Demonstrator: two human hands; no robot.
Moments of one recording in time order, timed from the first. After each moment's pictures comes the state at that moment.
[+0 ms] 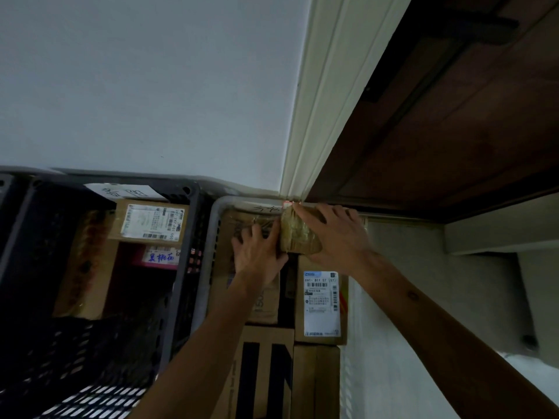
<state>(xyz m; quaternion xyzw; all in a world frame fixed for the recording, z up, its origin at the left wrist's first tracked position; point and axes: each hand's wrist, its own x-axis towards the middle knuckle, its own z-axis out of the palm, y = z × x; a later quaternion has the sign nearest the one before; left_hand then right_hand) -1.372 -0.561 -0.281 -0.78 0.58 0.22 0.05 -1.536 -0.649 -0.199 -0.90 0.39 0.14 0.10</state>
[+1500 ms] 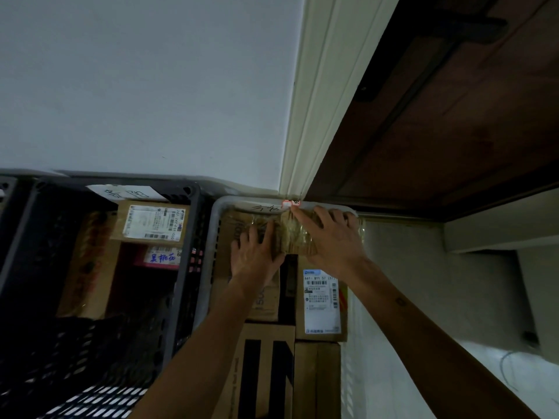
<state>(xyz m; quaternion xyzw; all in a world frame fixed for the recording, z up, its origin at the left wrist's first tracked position) -1.368 -0.547 -0.288 -0.78 0.59 0.21 0.05 -1.535 -0.631 -0.212 -0.89 0.43 0.12 0.09</state>
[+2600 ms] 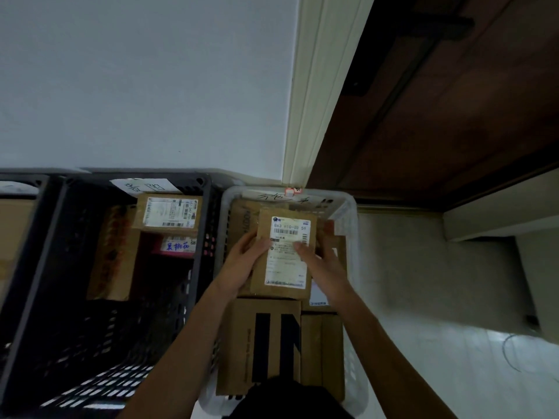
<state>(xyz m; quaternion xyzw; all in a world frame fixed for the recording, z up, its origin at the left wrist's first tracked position) -1.346 -0.487 -0.201 -0.61 0.17 0.64 -0.43 -1.526 -0.529 -0.188 -0.41 0.60 -0.18 0.66</state>
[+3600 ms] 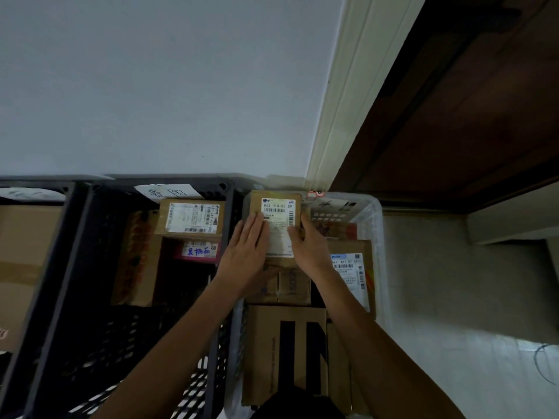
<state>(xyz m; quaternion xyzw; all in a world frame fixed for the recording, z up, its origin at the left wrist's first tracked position) -1.288 -0.490 -0.235 -0.68 0.72 0.11 0.04 -1.443 -0.559 -0.228 -0.60 0.60 -0.14 0.51</state>
